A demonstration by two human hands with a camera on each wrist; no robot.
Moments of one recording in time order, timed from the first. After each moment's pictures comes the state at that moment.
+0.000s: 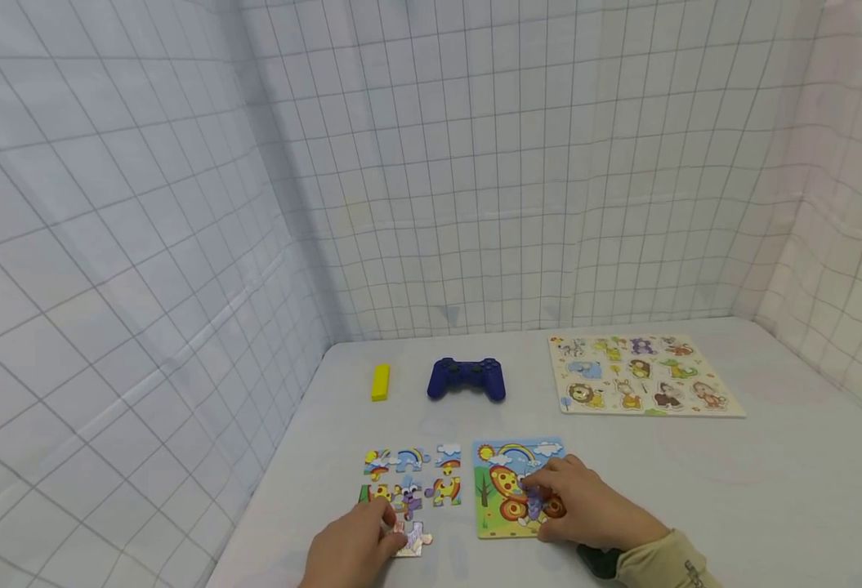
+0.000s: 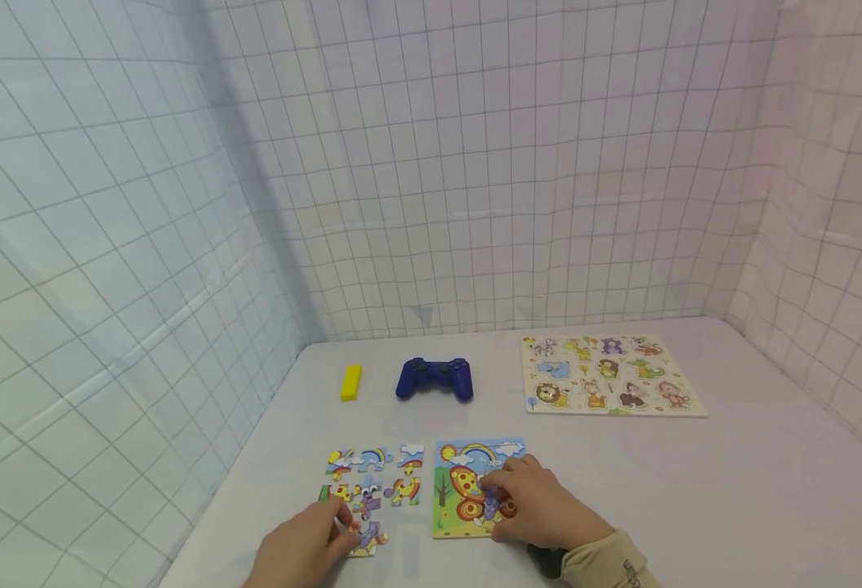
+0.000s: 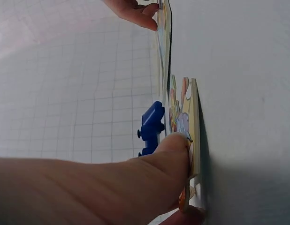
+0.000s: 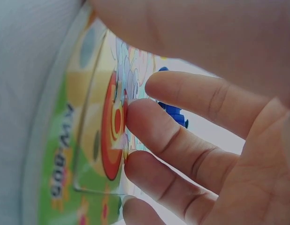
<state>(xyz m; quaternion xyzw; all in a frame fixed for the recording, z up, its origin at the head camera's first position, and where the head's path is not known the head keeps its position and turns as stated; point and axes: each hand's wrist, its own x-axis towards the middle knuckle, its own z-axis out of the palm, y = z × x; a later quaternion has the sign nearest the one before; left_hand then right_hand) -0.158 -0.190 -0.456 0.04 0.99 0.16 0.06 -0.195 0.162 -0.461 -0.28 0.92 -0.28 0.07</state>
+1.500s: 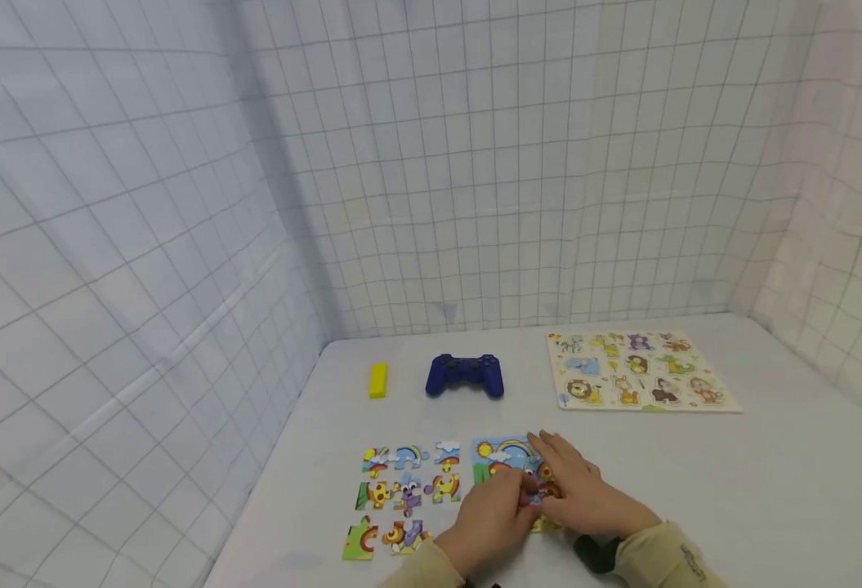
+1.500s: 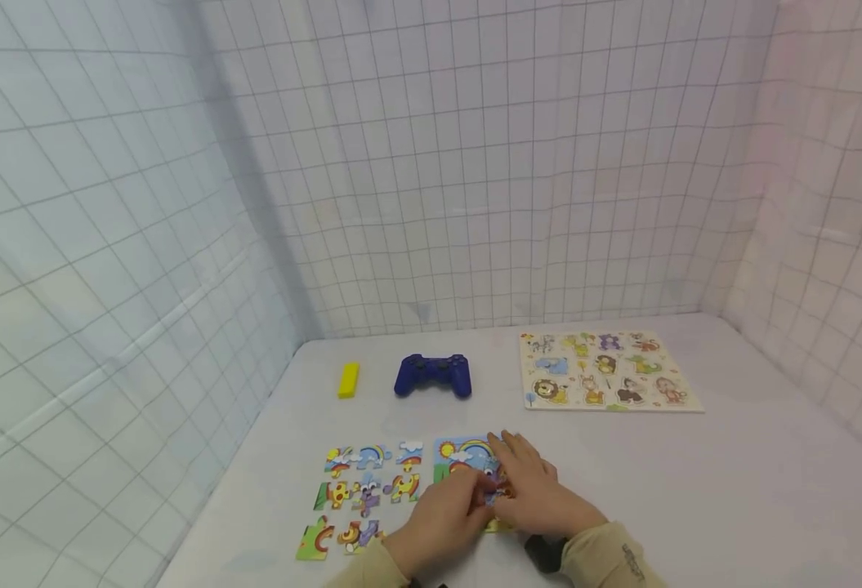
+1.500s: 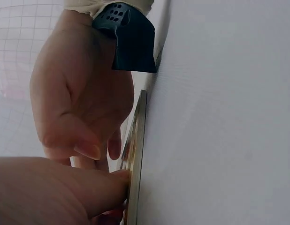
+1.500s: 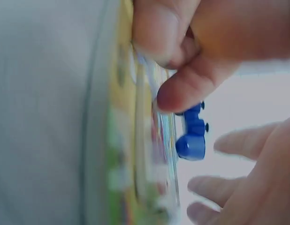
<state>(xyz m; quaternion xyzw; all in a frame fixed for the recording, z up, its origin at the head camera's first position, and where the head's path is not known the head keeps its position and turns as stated) -0.197 -0.034 -0.480 0.26 0.92 0.28 0.03 -0.202 0.159 -0.472 -0.19 0.91 -0.36 0.08</state>
